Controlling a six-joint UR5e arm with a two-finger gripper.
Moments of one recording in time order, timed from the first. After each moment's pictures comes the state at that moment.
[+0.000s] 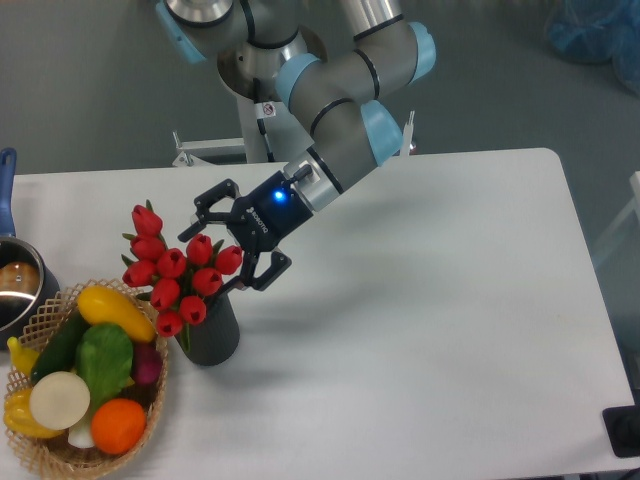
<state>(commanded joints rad) 2.53 -1.80 -2.07 -0.81 0.29 1.40</state>
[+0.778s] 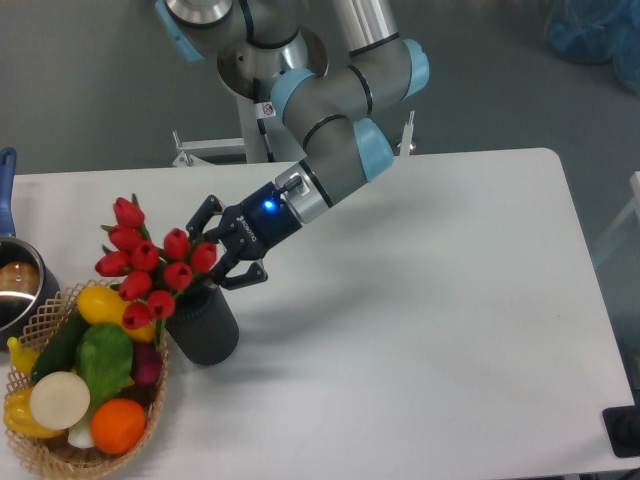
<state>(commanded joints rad) 2.53 -1.82 -2.08 -0.81 0.28 1.42</state>
